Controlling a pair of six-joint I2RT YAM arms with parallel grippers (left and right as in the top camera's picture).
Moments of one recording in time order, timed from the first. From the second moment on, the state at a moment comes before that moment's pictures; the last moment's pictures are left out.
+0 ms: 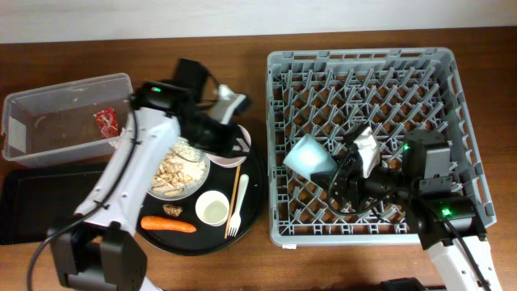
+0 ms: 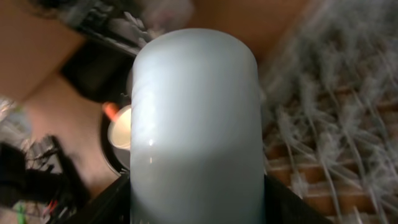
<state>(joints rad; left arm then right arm) -0.24 1.75 1.59 -1.25 0.63 0.11 0.09 0.97 0.86 -0.68 -0.75 -0.12</state>
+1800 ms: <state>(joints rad) -0.01 1.69 1.59 -1.42 0.20 0.05 -0.46 1.50 1.37 -1.44 -0.25 0.00</state>
